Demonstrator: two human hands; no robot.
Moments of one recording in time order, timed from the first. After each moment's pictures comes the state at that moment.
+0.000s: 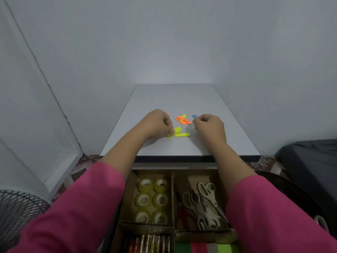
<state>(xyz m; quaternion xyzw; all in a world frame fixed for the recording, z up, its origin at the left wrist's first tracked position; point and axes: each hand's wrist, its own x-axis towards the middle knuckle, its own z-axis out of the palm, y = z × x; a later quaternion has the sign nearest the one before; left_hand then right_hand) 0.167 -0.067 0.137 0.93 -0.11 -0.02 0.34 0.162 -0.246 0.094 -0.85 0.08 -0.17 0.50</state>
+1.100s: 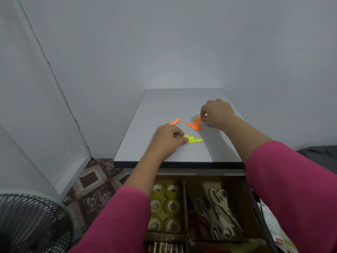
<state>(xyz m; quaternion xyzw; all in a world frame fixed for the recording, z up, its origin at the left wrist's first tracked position) 0.160 -0.064 0.092 0.91 -0.10 0.10 0.40 0.229 -0.250 0.137 -0.99 -0.09 -0.14 -0.03</state>
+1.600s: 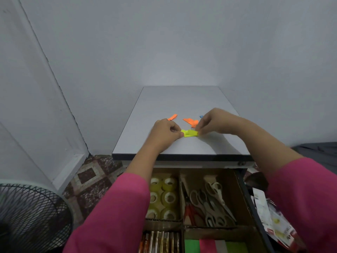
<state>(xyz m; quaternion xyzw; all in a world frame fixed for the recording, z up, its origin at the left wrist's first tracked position) 0.159 -0.065 0.094 0.90 -0.10 0.10 0.41 0.159 -0.258 0.157 -0.95 -0.11 0.08 0.27</state>
